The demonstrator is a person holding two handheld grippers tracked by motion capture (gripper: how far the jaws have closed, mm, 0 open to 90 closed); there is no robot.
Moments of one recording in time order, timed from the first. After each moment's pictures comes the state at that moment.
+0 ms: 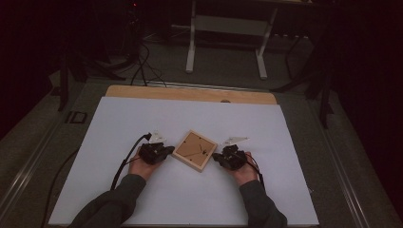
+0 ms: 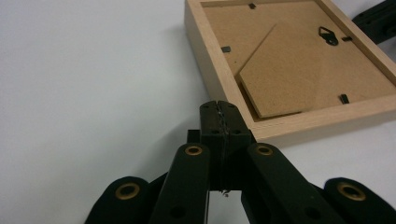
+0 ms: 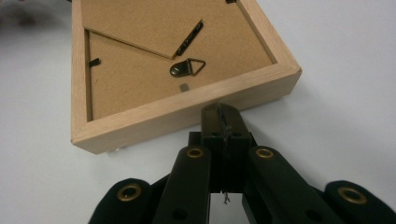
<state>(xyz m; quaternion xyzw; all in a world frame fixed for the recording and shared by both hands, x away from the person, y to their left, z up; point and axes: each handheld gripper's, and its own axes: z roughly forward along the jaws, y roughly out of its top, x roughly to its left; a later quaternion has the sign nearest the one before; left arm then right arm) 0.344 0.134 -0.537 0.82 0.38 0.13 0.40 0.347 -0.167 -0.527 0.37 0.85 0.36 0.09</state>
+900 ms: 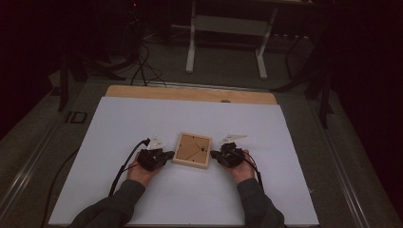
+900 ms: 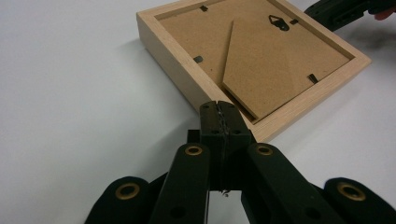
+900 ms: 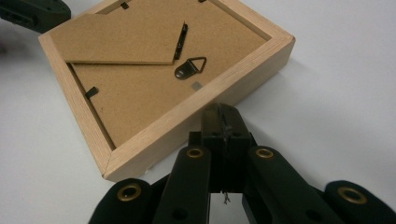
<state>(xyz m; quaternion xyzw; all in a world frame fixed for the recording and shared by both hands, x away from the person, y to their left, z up) 0.323 0.133 -0.534 0.82 0.38 0.13 0.41 0.357 -0.162 -0.530 0.37 0.84 0.38 0.09</state>
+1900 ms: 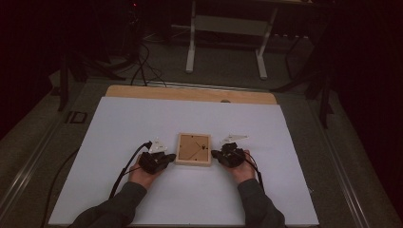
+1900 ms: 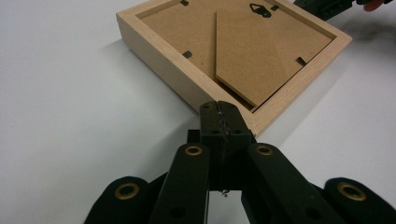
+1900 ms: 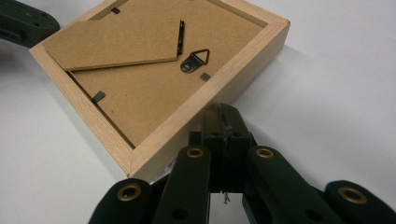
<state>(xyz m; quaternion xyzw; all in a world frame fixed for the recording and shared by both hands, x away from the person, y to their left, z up) 0.316 0.127 -0.536 0.82 0.37 0.13 0.41 0.357 -0.165 -0.531 0.38 0.84 0.38 0.10</state>
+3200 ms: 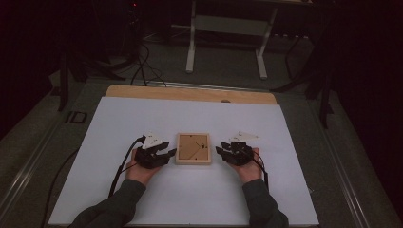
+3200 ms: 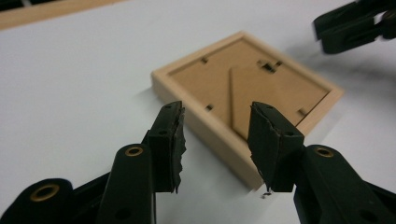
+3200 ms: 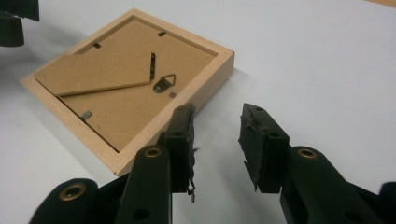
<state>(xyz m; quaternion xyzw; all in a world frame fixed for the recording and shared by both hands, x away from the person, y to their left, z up) 0.316 0.134 -0.511 0.79 0.39 0.17 0.45 0.352 -0.185 -0.513 0.38 0.81 0.41 0.15</state>
